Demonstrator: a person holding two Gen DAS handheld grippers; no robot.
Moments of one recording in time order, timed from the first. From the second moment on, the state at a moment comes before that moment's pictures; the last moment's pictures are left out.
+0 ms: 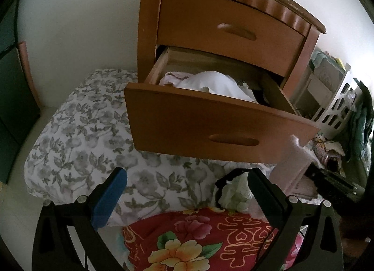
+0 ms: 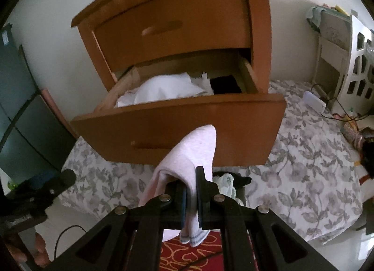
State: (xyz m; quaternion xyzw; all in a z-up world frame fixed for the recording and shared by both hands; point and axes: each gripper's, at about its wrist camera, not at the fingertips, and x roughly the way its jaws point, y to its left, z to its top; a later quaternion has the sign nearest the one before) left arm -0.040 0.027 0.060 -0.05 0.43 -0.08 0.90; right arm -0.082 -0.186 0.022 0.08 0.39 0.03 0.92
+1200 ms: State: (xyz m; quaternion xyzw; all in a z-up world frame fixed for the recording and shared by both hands) left arm -0.033 0.031 0.044 -0.06 0.45 -0.08 0.89; right arm -0.036 -0.180 -0.032 0.07 0.49 0.00 0.87
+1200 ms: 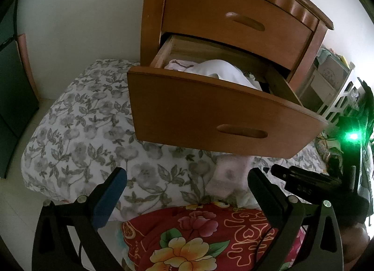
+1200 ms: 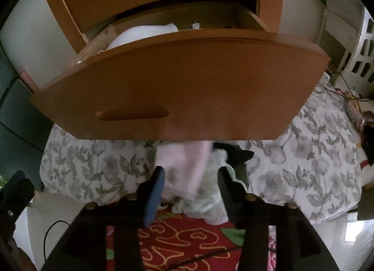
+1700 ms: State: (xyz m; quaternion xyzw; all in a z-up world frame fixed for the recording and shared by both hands) left arm -0.035 0.031 0.042 -0.06 0.44 -0.08 0.89; right arm -0.062 -0.182 -0.019 0.07 0.46 -0.01 0.88
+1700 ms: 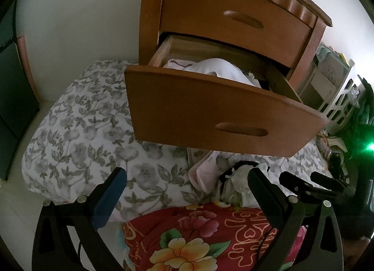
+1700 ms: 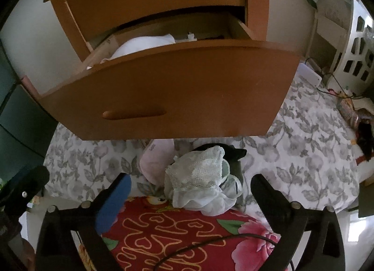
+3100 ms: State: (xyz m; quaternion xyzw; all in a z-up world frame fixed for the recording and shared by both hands) left arm 0.012 0.034 0.043 -0.08 0.43 -0.06 0.90; right arm -0.026 -0.185 0.080 0.05 0.35 0.06 0.93
